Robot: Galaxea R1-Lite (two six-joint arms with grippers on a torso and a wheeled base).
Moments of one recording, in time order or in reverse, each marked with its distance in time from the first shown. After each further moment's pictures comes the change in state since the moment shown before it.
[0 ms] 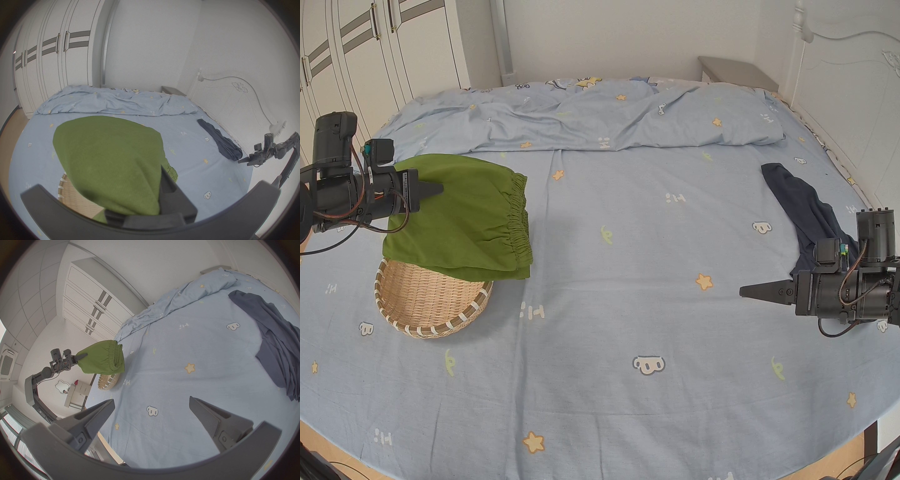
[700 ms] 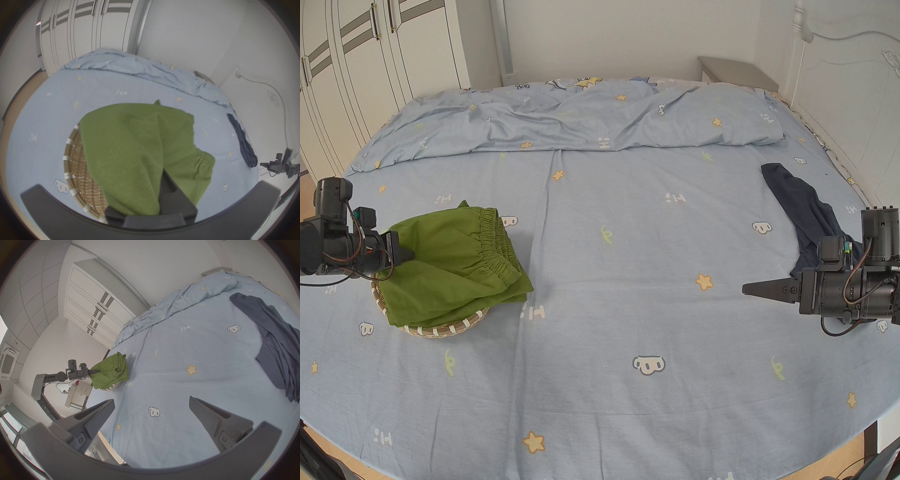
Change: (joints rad) left arm 0.221 0.109 0.164 0.009 0.003 -0.065; right arm 0.001 -0.024 0.002 0.001 0.005 0.001
